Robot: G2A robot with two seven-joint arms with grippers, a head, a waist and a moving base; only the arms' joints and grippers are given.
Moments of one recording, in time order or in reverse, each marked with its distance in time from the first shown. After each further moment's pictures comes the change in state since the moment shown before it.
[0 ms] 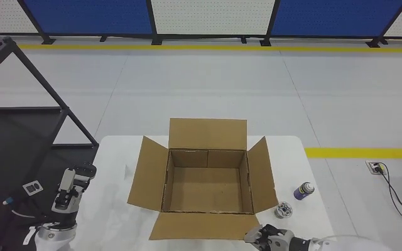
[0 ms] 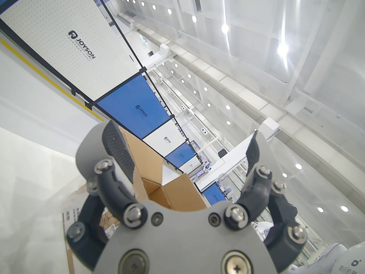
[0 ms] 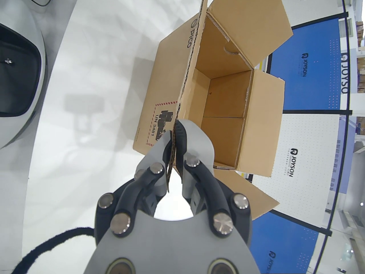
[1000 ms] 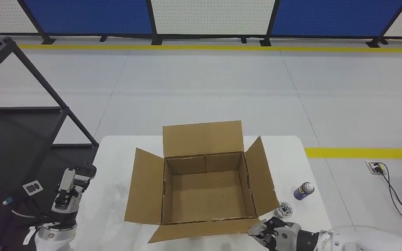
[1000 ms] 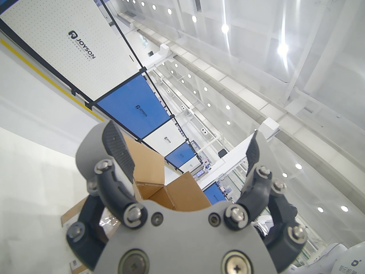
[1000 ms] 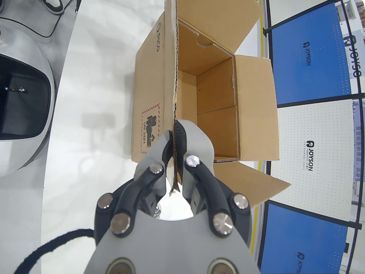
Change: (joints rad) left arm 0.000 0.000 0.000 0.000 0.000 0.000 0.000; right arm 0.038 -0.020 0.071 0.000 0.230 -0.047 0.110
